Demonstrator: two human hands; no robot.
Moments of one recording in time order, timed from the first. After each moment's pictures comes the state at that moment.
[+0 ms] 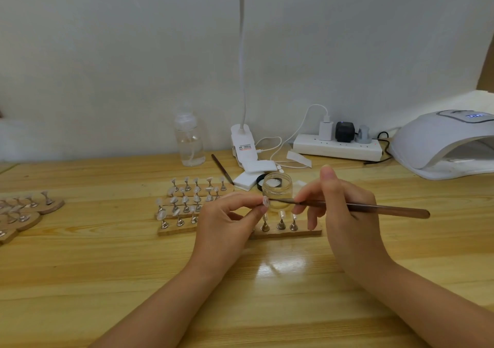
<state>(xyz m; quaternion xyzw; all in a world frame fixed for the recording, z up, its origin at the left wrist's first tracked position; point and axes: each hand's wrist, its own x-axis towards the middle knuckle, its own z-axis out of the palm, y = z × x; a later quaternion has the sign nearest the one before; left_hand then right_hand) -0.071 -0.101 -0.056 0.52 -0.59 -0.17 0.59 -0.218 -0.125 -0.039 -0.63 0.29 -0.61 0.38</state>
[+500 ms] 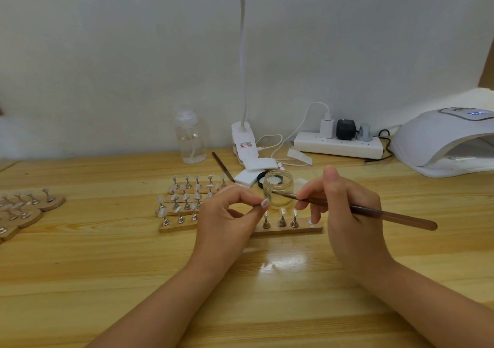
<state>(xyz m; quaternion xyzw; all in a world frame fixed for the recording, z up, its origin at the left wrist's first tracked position) -0.071 -0.101 -0.057 0.53 -0.58 -0.16 0.60 -0.219 -0.124 -0.041 -0.66 0.26 -0.62 0.32</state>
